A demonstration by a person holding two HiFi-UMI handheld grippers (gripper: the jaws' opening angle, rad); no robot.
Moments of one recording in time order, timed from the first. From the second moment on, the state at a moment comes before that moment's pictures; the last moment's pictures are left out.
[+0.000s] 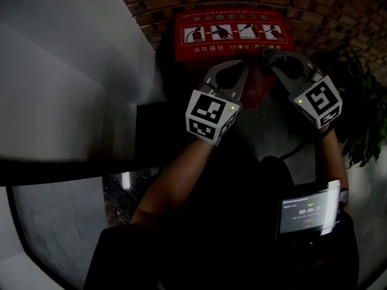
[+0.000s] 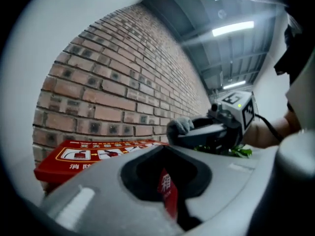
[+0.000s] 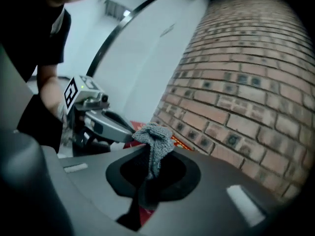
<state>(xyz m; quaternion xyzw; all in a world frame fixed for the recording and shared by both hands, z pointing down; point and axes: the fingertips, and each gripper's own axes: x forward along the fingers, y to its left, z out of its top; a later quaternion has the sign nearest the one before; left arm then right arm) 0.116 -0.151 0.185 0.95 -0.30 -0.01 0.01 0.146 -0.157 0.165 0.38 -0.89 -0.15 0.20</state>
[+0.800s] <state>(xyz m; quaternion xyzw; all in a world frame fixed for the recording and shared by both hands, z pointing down) 0.047 -0.098 0.230 0.95 -0.31 -0.02 0.01 0.102 -0.086 0.219 0.38 -0.92 -0.07 0.04</state>
